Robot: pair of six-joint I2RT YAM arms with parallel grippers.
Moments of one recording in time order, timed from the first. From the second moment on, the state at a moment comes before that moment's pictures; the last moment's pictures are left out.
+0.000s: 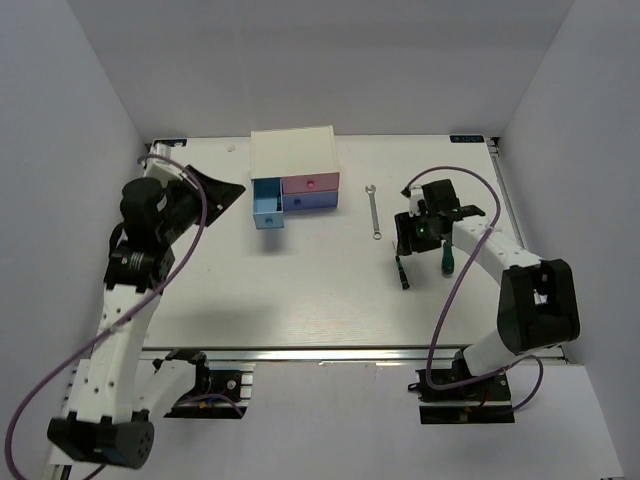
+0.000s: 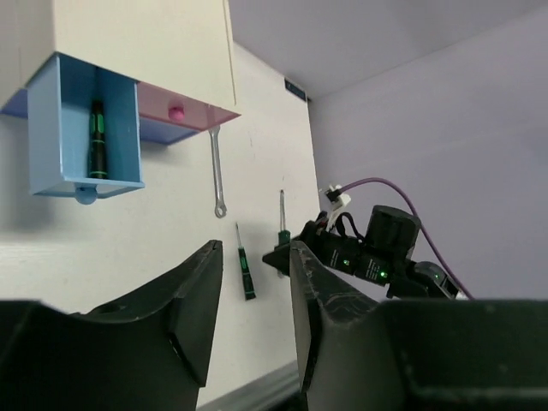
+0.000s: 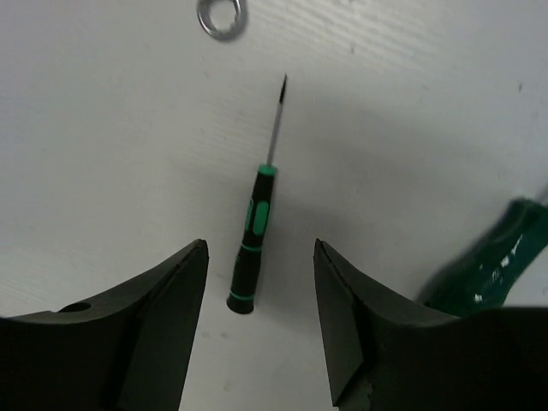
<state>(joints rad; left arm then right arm) -0.12 0.97 1.13 -0.40 0.35 -0.86 0.26 1.52 1.01 -0.51 -0.23 -0.03</state>
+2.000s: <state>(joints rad) -0.12 0.80 1.05 -0.60 0.17 -0.77 0.60 1.57 1.26 -0.18 -0.75 0.16</state>
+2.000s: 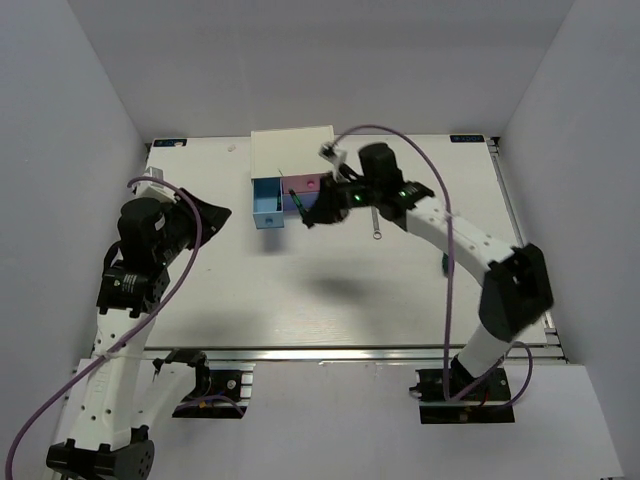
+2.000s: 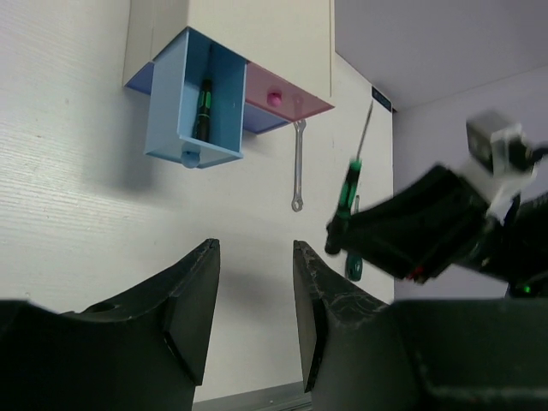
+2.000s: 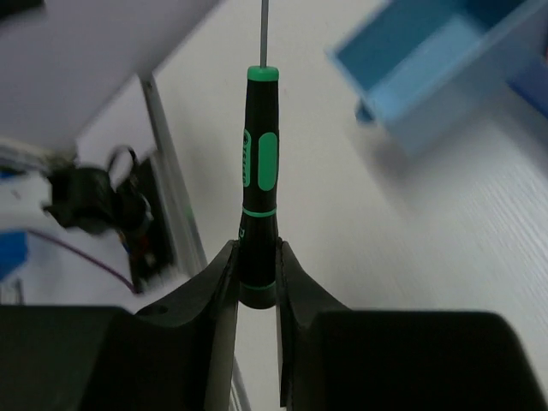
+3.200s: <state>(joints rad) -0.12 0.78 1.12 -0.75 0.05 -0.77 0.67 2.03 1.87 -0.48 -0.86 1.35</state>
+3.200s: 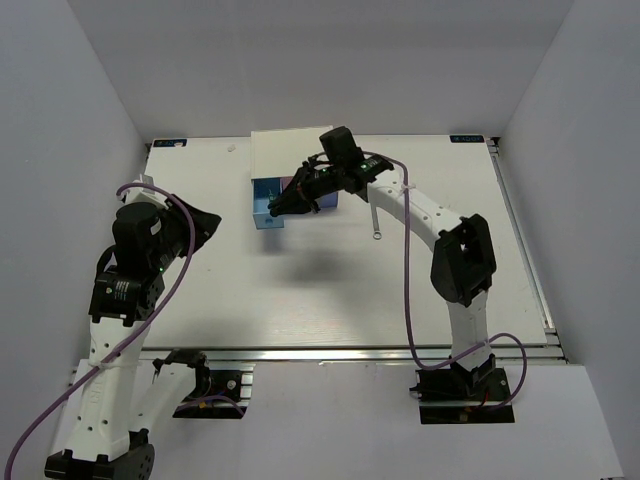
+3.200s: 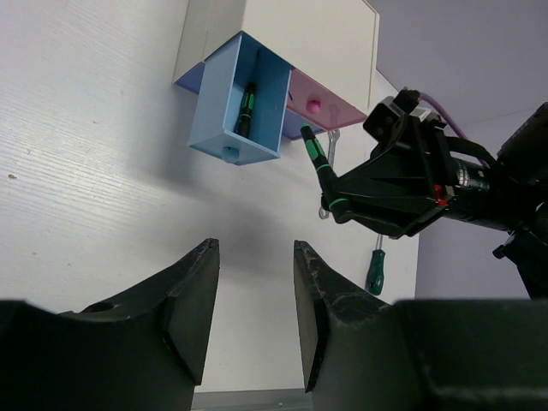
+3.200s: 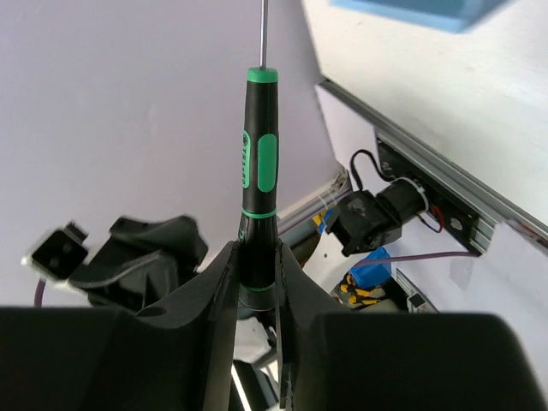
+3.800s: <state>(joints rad) -0.12 0.78 1.12 -0.74 0.05 -0.77 0.67 2.18 1.93 -0.53 -0.75 1.39</state>
